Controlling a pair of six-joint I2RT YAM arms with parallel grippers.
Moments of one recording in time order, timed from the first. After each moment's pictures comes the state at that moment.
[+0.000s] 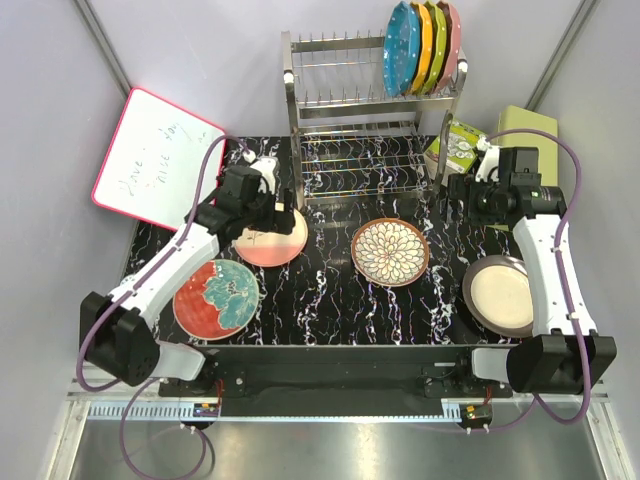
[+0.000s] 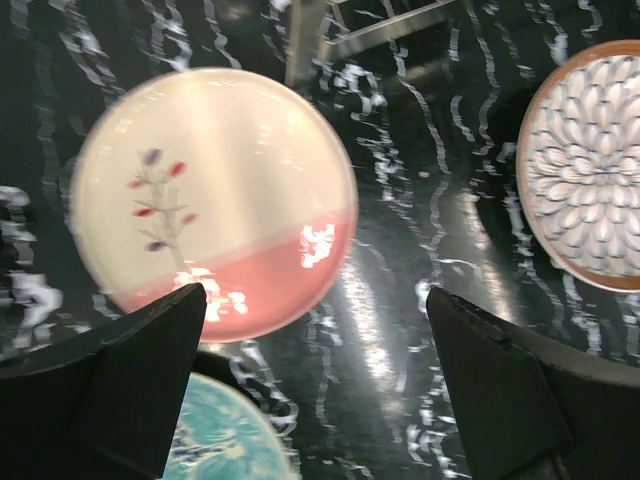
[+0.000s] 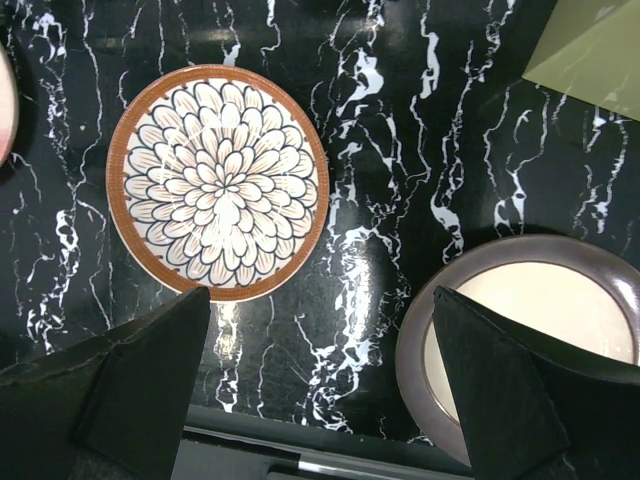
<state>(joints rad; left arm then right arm) -0.45 1.34 1.15 -0.51 -0.02 -0.17 -0.04 1.29 1.38 -0.96 -0.19 0.00</state>
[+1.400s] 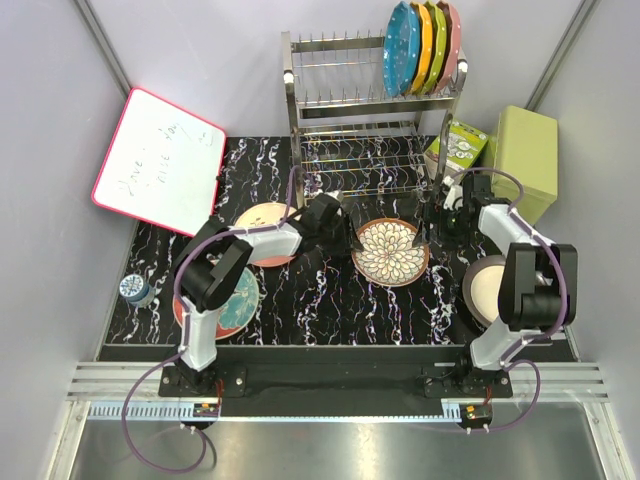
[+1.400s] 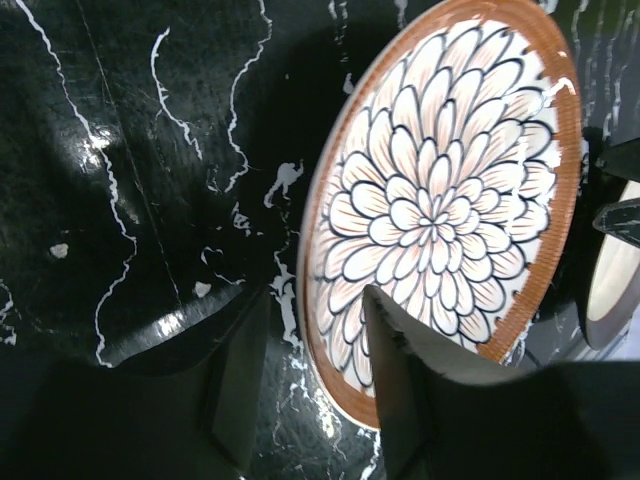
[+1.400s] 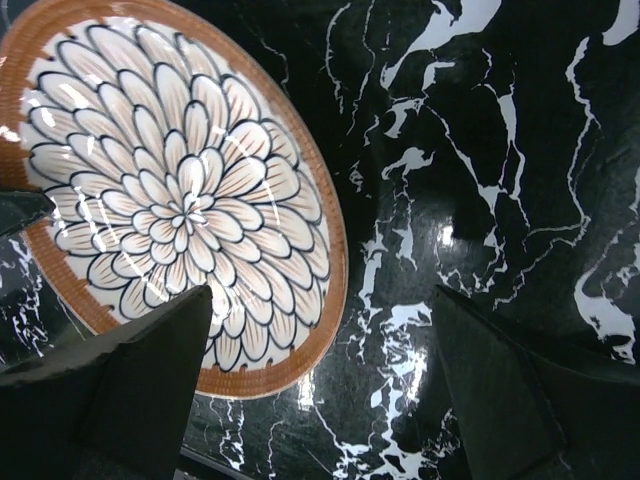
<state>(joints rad) -0.70 1.98 1.22 -0.01 0.21 -0.80 -0.04 1.65 1.08 -0.58 -0.38 0.06</state>
